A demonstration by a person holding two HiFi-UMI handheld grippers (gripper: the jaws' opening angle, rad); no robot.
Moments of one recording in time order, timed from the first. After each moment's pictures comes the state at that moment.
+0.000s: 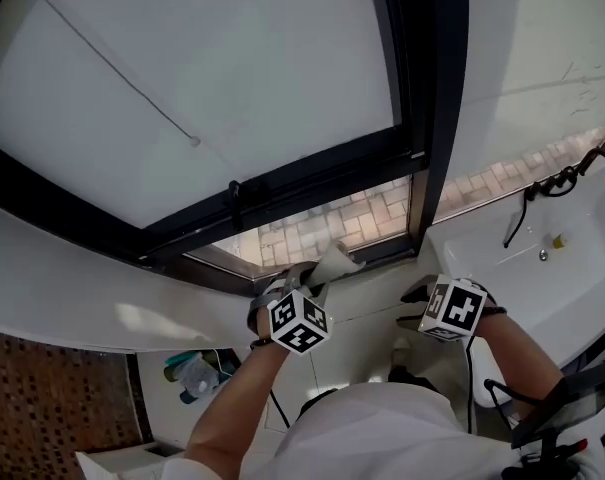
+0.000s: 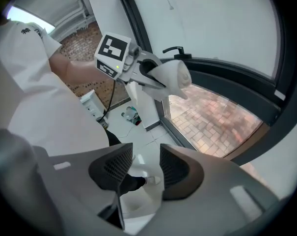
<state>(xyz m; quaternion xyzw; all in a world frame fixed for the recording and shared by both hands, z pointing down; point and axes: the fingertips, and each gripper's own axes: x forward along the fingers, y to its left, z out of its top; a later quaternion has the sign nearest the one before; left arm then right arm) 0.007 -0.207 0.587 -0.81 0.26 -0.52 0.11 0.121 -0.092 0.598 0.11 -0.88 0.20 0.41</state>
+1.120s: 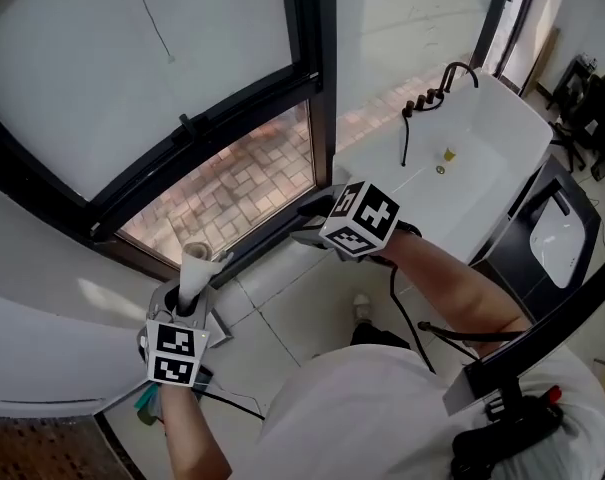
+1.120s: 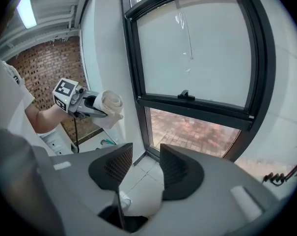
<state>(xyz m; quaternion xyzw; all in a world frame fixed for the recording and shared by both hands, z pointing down) -0.240 -0.022 0.486 -0.87 0.30 -0.38 0.09 -0.046 -0.017 0.484 0.36 -0.87 0.18 0.28</state>
